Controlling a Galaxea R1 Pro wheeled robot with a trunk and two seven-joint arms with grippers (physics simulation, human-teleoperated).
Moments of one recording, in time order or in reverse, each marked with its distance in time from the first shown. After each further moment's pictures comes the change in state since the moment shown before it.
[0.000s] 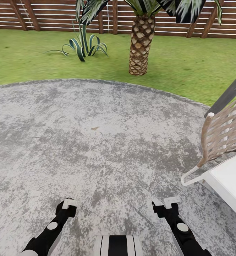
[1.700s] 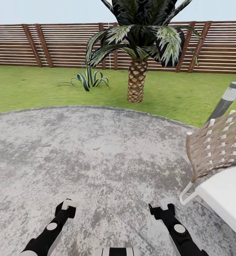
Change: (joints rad) left arm 0.001 0.002 0.005 0.006 0.008 0.007 0.001; right arm 0.003 -0.003 0.056 0.009 0.003 -0.004 0.007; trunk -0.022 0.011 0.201
